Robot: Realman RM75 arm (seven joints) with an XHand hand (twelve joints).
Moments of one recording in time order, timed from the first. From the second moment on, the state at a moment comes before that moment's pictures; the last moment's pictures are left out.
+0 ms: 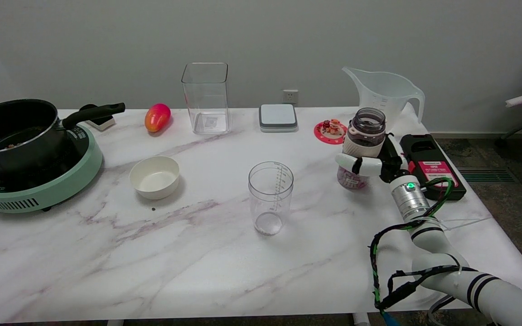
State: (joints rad) arm 0.10 -1.03 -1.94 0.89 0.93 0.79 1.32
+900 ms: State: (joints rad) arm 0.11 -1.04 -1.93 0.91 0.93 0.78 1.32
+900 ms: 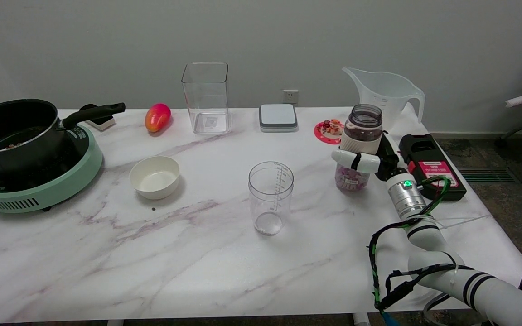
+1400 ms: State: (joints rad) arm 0.10 -1.02 -1.87 1.05 0.81 0.77 1.31
